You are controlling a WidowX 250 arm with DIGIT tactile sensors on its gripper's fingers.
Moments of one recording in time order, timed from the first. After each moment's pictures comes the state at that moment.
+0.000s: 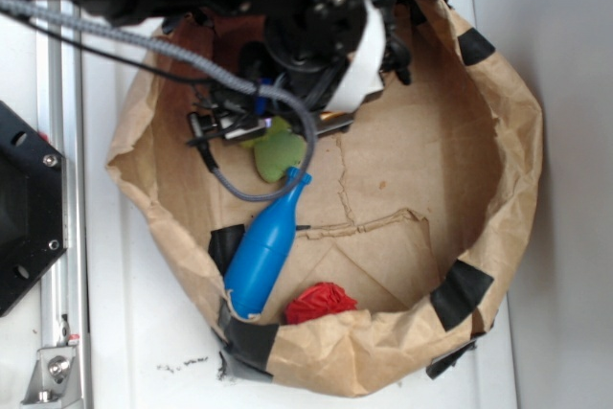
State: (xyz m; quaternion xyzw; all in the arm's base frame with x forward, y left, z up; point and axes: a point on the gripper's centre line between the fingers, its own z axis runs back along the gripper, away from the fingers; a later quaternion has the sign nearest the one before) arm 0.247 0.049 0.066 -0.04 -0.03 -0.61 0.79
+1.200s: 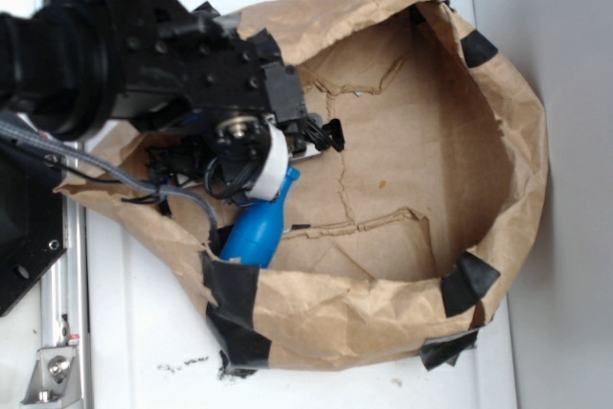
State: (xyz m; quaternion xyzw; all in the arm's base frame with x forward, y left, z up) arm 0.213 0.021 0.013 -0.02 -0.01 -0.64 0.77
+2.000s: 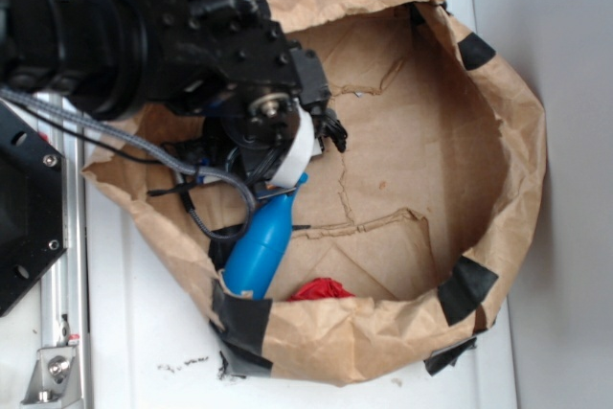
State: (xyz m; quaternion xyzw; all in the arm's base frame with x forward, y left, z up) arm 0.216 0.022 0.015 -0.06 -0.01 -0.63 0.78
